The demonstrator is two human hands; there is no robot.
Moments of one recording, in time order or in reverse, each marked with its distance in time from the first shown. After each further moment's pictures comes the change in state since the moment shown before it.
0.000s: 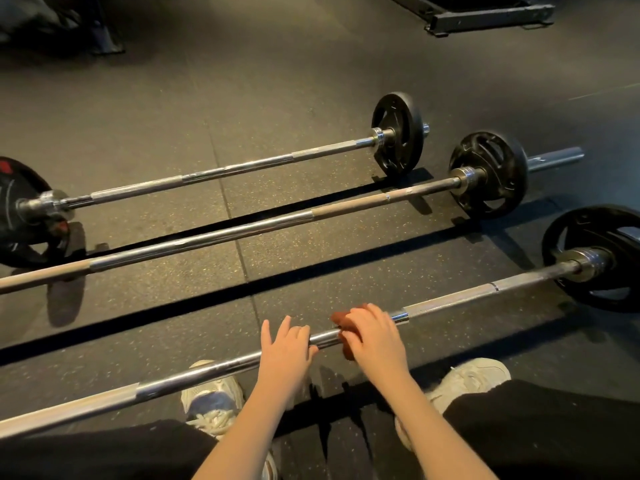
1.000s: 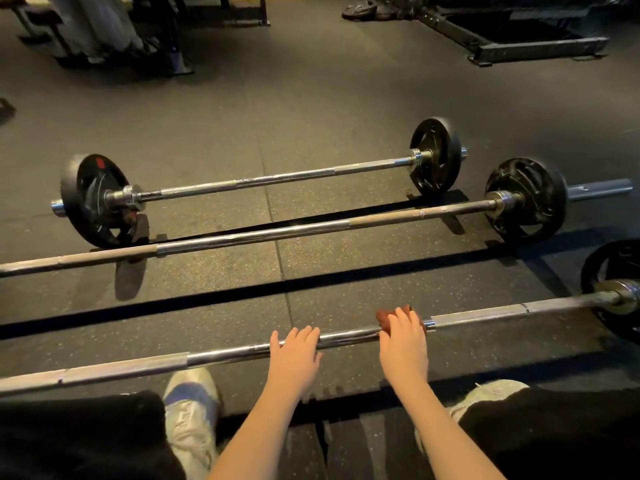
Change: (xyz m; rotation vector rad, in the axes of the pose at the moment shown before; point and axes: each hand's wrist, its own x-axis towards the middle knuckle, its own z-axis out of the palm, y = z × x) left_hand -0.041 -0.025 -0.012 -0.057 -0.021 -0.108; right_hand -0.007 -0.004 0.007 -0.098 0.039 0.156
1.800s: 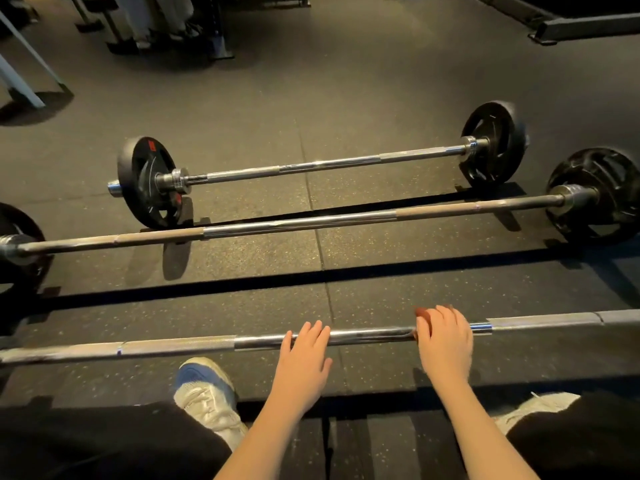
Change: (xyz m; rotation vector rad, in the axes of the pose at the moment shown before) left_hand -0.029 -0.062 0.010 -0.009 0.094 0.019; right_hand 0.011 -0.015 0.021 0.012 0.165 -0.006
